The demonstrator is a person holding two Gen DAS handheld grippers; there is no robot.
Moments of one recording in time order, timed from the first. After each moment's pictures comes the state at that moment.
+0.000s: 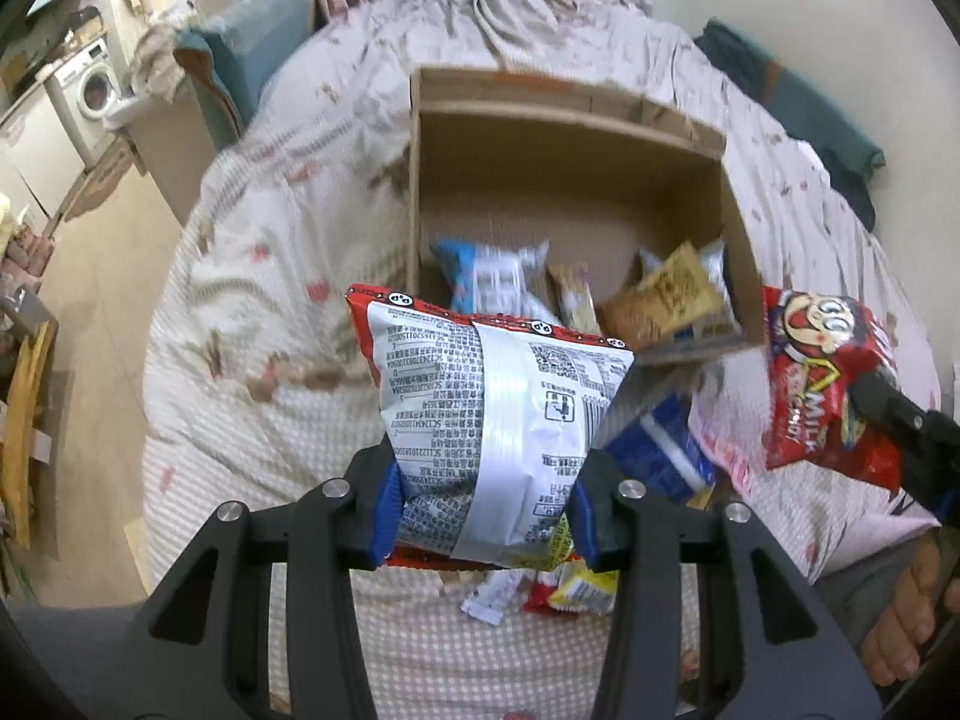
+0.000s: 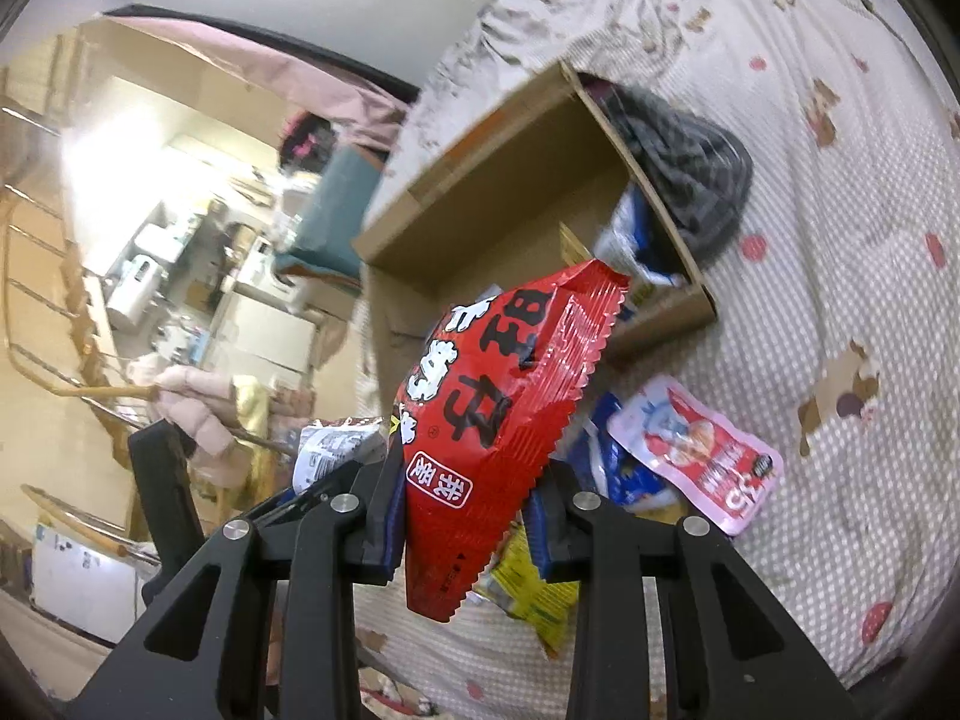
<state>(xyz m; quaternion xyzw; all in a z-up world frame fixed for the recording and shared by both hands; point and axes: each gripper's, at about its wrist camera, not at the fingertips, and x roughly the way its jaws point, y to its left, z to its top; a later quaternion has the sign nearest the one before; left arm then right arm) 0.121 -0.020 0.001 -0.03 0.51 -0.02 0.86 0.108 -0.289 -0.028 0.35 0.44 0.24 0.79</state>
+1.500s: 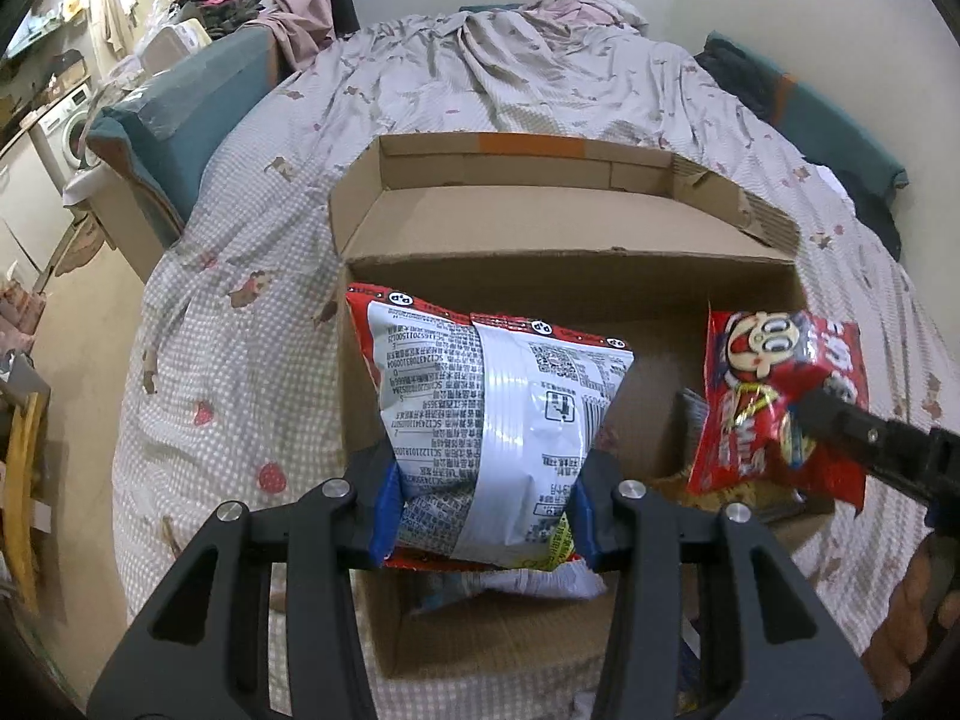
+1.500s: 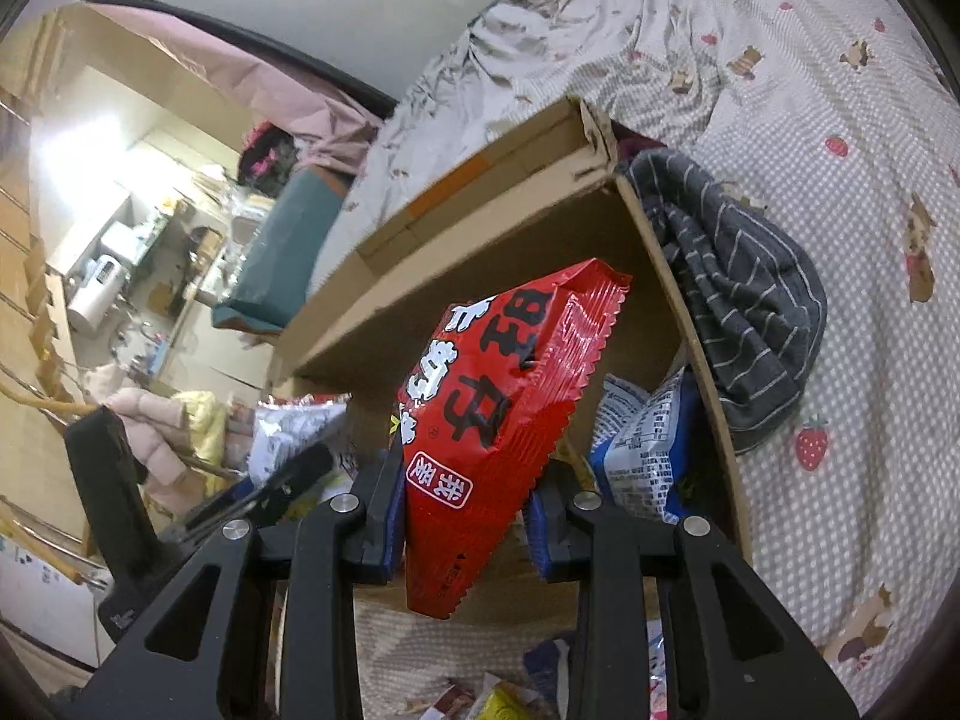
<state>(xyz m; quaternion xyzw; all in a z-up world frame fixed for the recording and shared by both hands) 0.266 -0.032 -0.033 0.00 0.48 -0.03 0.88 0.252 -0.260 -0.055 0.30 0.46 0.21 0.81</state>
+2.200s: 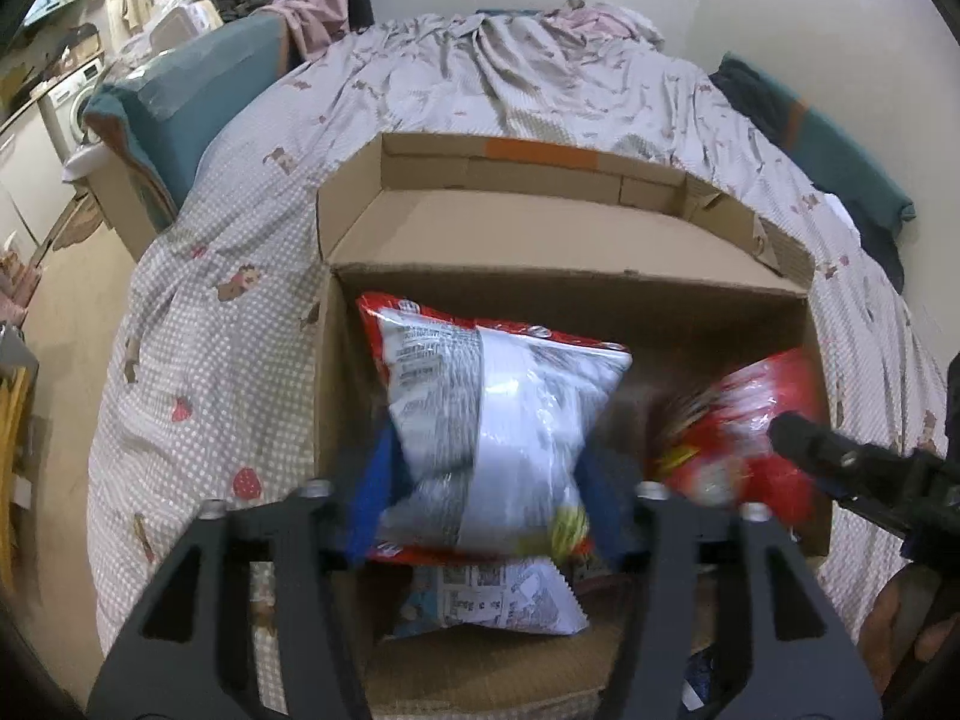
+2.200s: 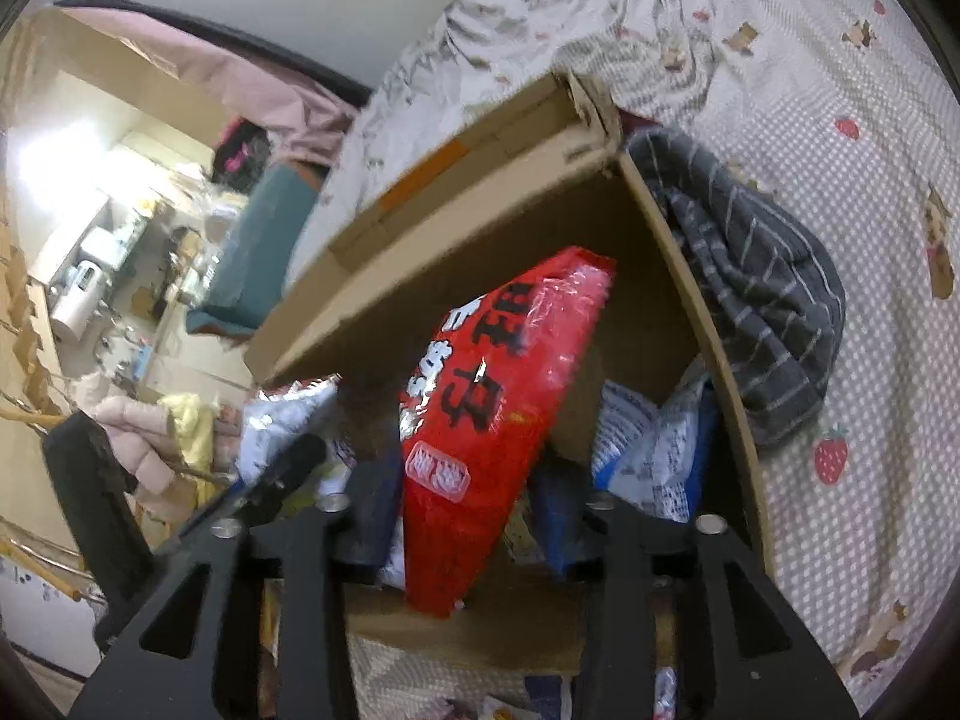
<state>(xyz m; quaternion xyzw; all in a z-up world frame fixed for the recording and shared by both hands) 0.274 -0.030 -0.043 -0.04 0.47 -0.02 0.88 0.271 -0.252 -0.066 0.31 0.48 0.18 0.80</state>
